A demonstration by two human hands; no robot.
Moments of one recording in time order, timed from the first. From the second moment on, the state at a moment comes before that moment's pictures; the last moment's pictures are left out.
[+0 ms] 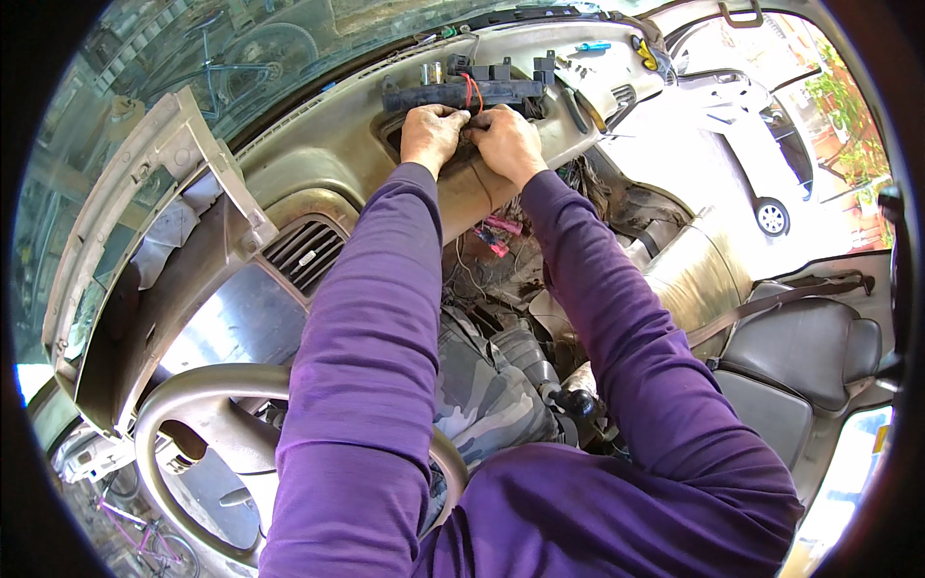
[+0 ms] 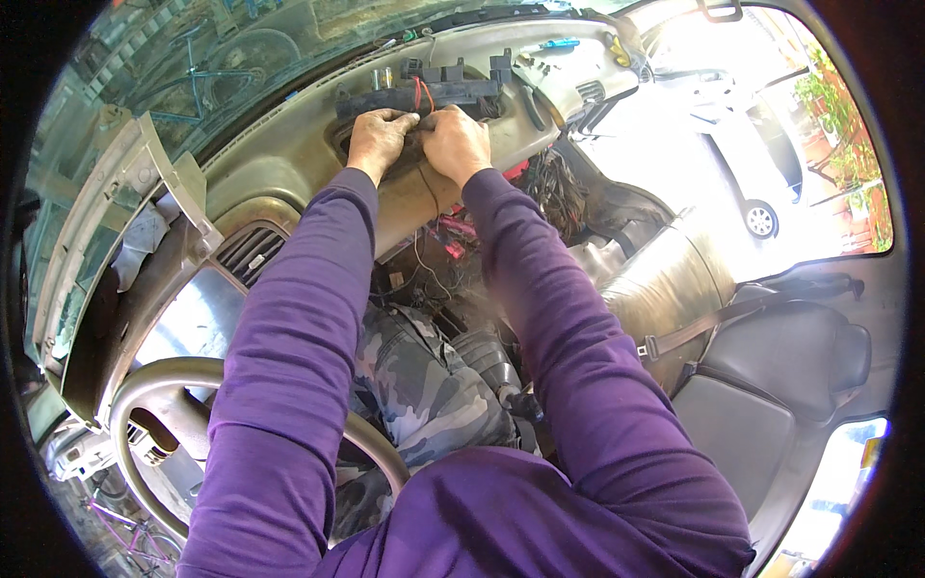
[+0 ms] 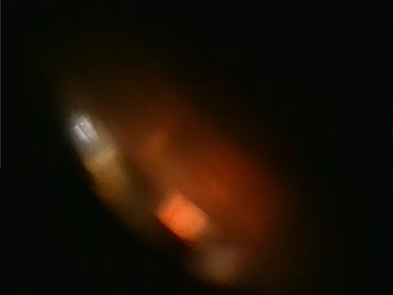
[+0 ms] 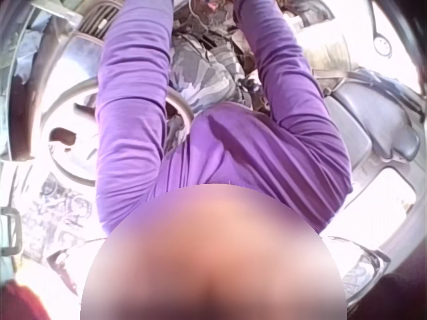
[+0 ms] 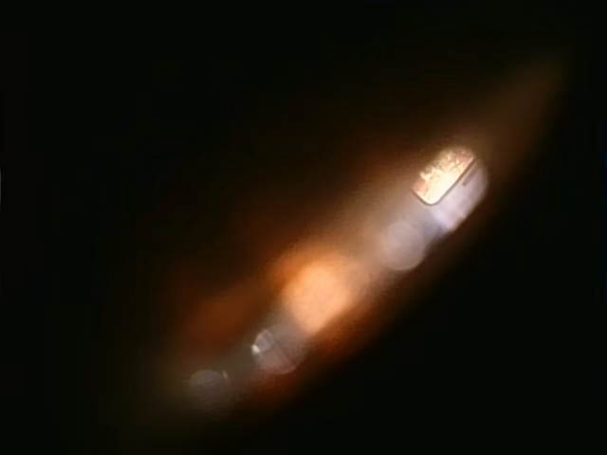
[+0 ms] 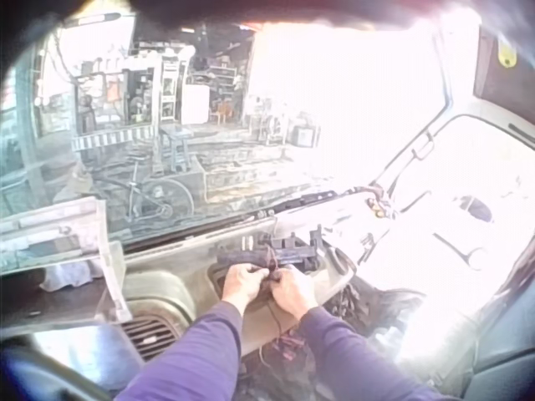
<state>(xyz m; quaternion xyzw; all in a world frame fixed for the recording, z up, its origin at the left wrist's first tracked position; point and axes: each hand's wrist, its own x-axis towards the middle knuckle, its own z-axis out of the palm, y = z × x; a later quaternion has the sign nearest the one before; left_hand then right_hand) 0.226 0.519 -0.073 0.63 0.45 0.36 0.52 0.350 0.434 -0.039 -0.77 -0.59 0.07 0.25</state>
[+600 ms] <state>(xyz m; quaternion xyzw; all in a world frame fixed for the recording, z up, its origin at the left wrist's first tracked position) 0.225 0.515 -0.069 0.72 0.46 0.32 0.41 0.340 0.444 -0.028 -0.81 -0.51 0.09 0.28</state>
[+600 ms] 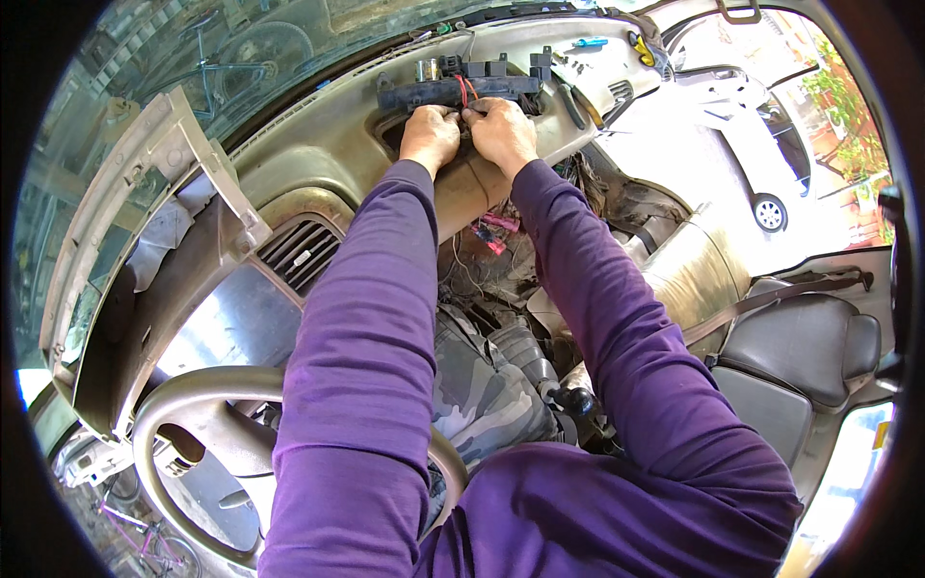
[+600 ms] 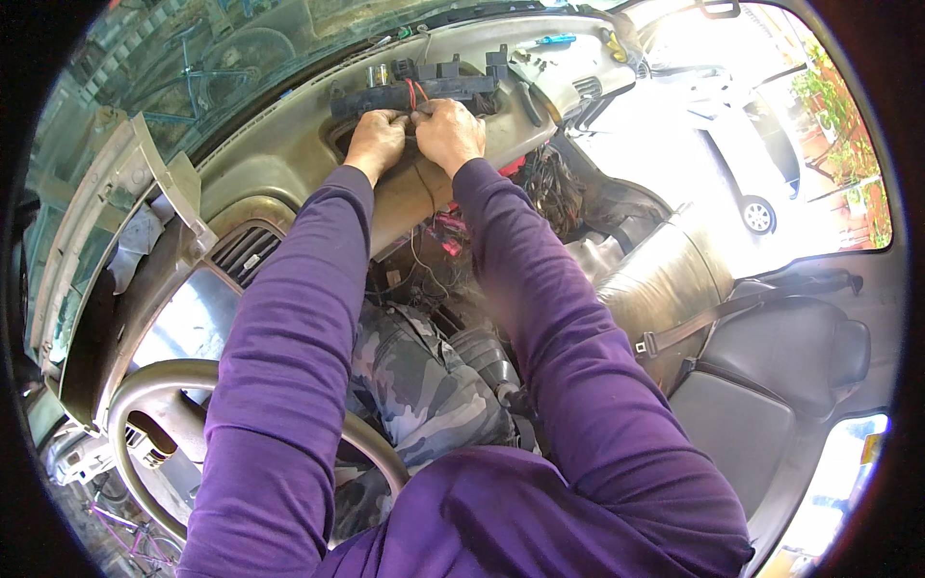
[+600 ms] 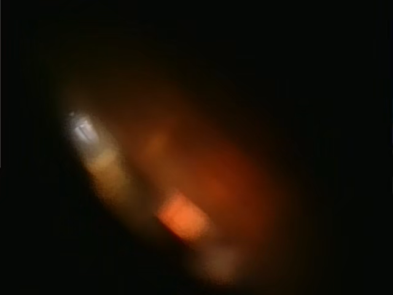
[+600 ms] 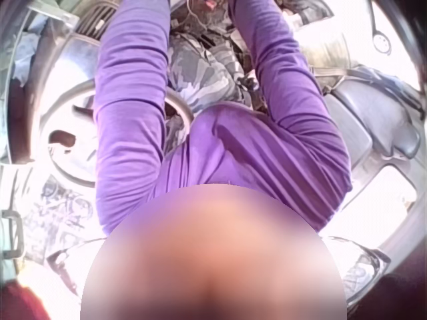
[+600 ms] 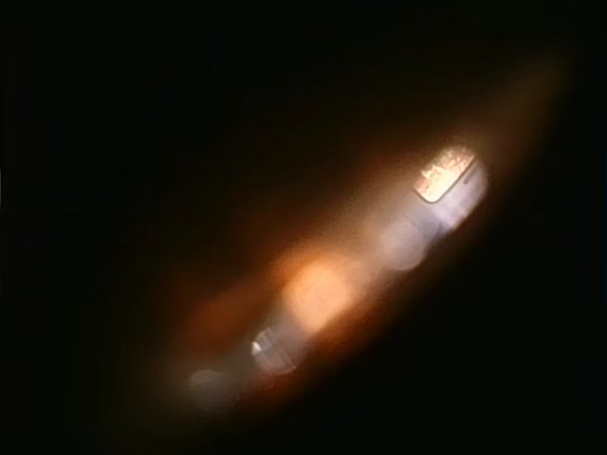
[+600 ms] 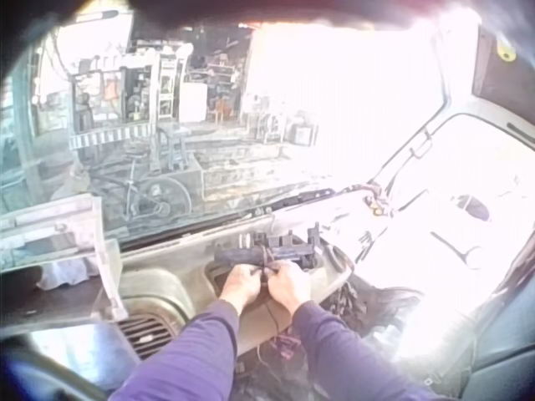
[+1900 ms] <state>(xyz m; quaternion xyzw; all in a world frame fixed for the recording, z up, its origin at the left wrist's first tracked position) 0.227 0.515 -0.073 0.70 0.44 0.39 0.41 0.336 0.436 -0.035 -0.77 -0.56 -0.04 0.29</state>
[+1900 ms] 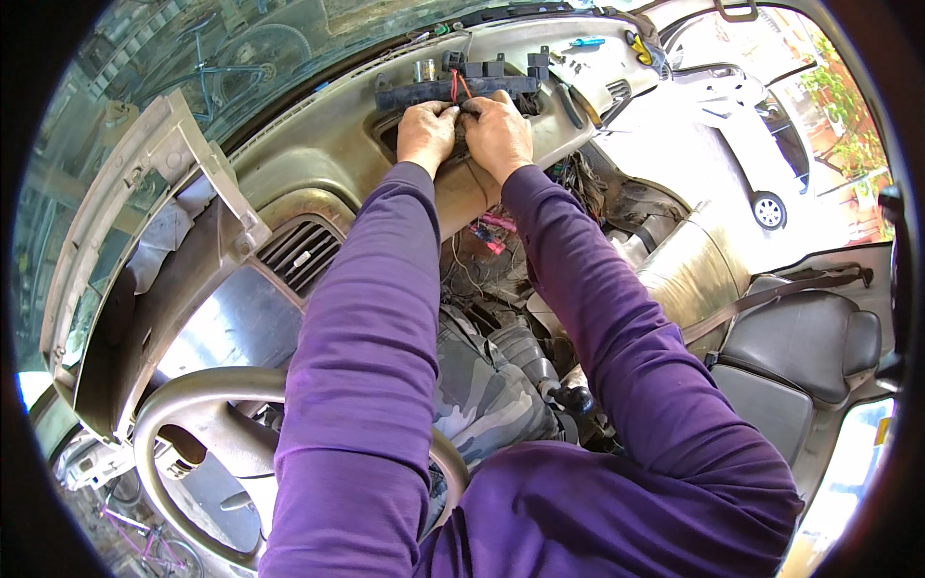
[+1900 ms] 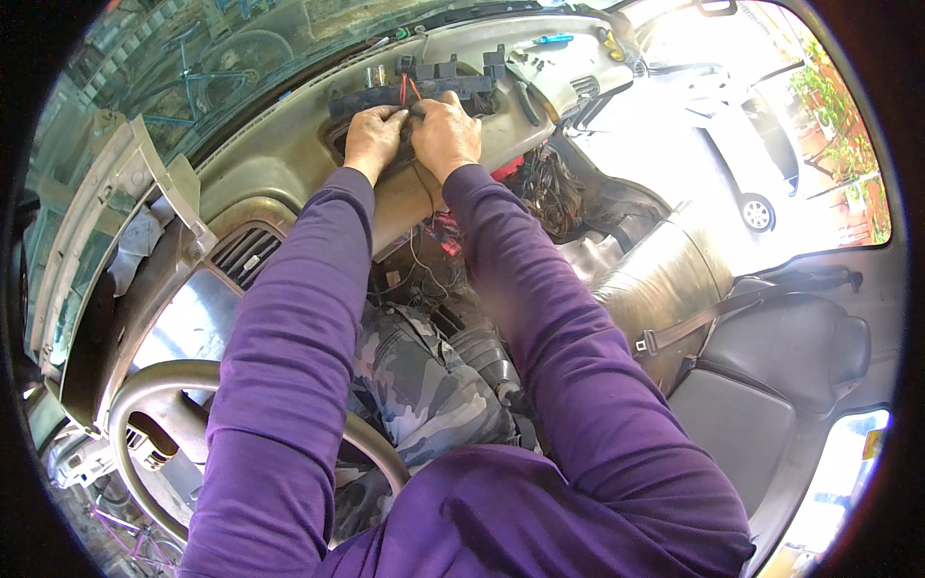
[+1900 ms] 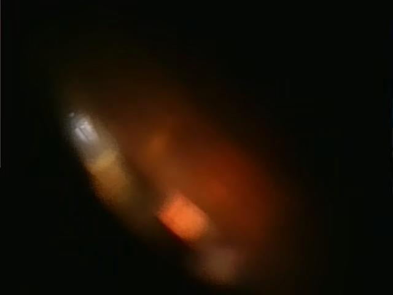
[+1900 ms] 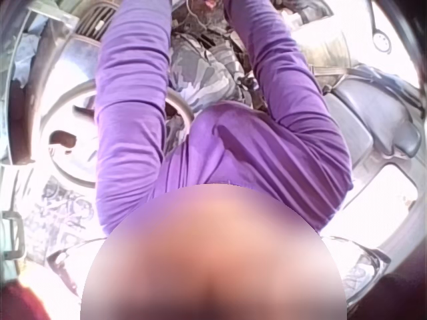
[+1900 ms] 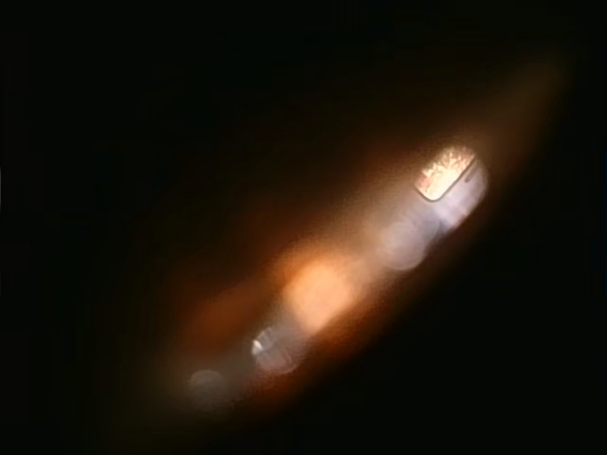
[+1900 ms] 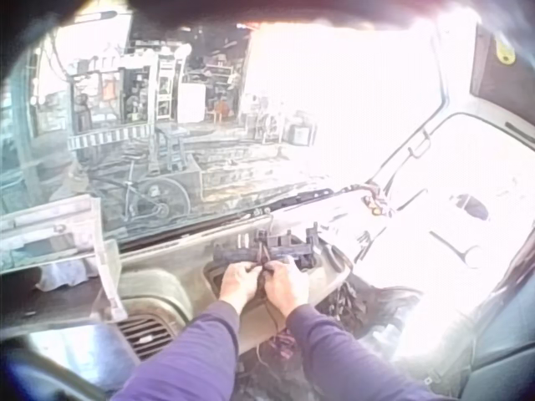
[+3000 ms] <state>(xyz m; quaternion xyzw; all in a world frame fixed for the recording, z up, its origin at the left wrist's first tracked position) 0.226 0.492 -0.049 0.71 0.49 0.38 0.33 0.346 0.447 -0.033 -0.77 -0.53 0.08 0.35</state>
